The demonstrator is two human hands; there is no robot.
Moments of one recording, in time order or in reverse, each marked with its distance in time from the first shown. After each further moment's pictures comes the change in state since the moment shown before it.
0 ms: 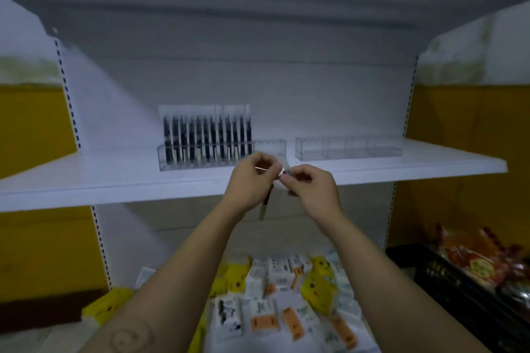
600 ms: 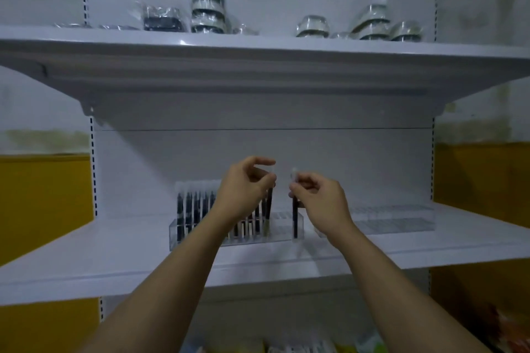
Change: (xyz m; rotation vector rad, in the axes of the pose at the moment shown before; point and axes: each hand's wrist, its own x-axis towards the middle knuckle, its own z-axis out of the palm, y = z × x) left_hand 0.087 0.072 -0.063 0.094 0.071 0.184; right_hand 0.102 -0.075 0.007 0.002 0.024 -0.156
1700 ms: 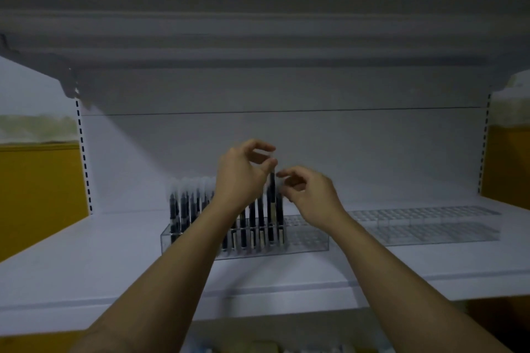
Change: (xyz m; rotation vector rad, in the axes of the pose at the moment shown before) left_hand 0.076 -0.064 0.005 0.291 0.201 0.041; right_hand 0.082 0.064 0.055 -0.199 -0.219 -0.109
